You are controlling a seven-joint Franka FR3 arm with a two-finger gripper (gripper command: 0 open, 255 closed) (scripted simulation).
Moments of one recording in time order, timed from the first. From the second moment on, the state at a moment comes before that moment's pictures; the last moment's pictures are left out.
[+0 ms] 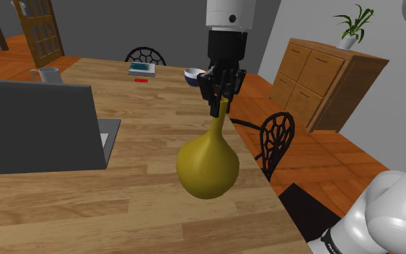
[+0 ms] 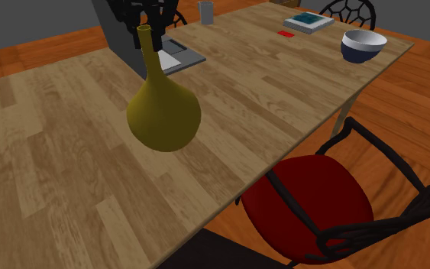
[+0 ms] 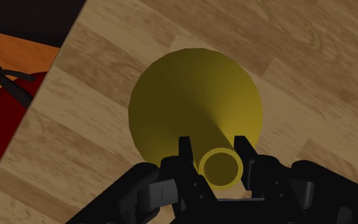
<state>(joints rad) 0.11 -0.13 0.46 -1.65 0.12 1.41 0.48</state>
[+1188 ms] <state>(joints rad) 0.11 -0.04 0.48 -1.38 0.09 1.21 0.52</state>
